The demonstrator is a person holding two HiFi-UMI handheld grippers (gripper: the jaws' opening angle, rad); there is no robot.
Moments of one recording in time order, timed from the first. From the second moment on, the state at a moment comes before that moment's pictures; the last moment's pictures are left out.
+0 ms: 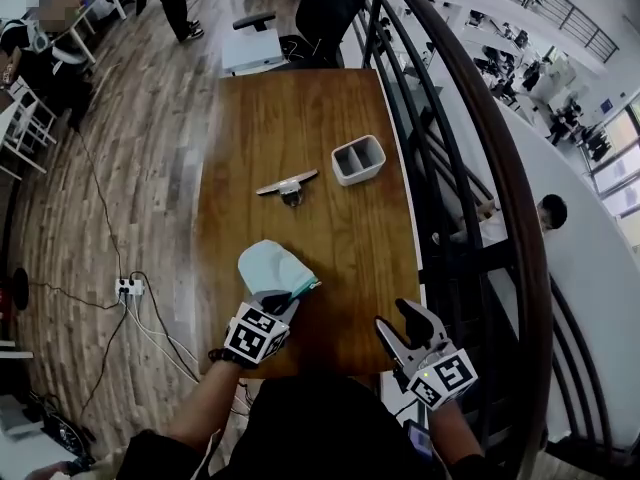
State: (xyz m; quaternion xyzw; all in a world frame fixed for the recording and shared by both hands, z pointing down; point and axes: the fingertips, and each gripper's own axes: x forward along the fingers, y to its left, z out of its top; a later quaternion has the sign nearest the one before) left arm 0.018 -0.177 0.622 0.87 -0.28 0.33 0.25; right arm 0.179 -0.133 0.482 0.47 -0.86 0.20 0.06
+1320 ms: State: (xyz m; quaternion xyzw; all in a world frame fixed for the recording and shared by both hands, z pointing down) left arm 0.029 -0.146 0.533 0.95 -0.06 0.28 0.14; right arm 0.077 -0.150 0.546 0.20 -0.94 0.02 0.28
